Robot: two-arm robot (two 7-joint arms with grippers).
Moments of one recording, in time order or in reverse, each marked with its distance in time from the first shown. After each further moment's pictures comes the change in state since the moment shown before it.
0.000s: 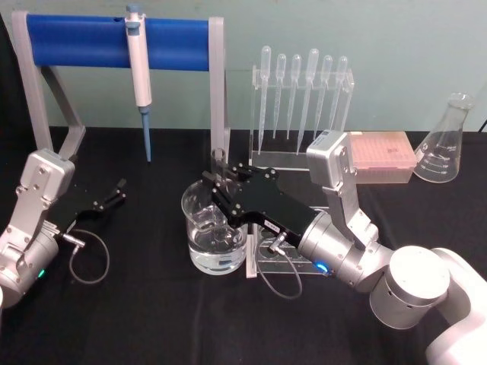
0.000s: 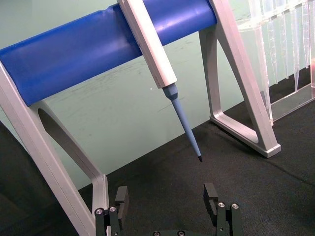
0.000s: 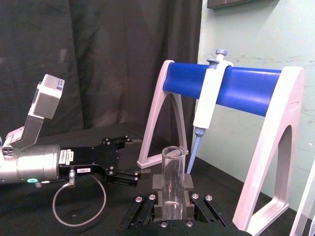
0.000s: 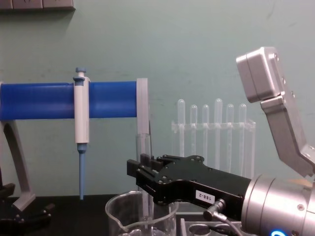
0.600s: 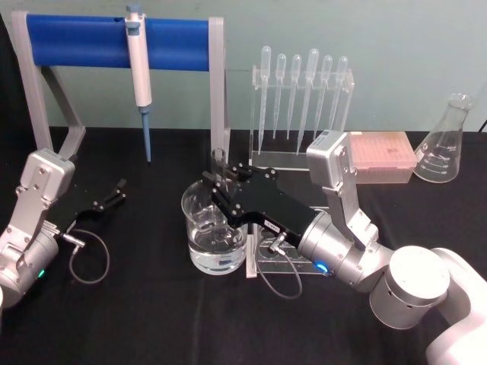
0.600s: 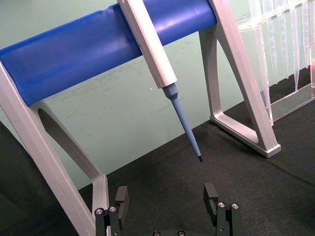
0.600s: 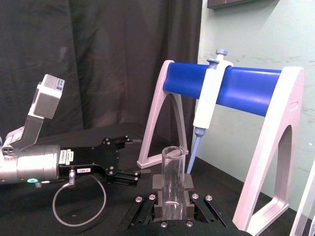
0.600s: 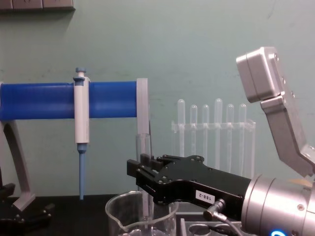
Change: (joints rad) left arm 0.000 0.000 0.000 0.000 0.000 0.000 0.000; right arm 0.000 0.000 0.000 0.000 0.000 0.000 0.000
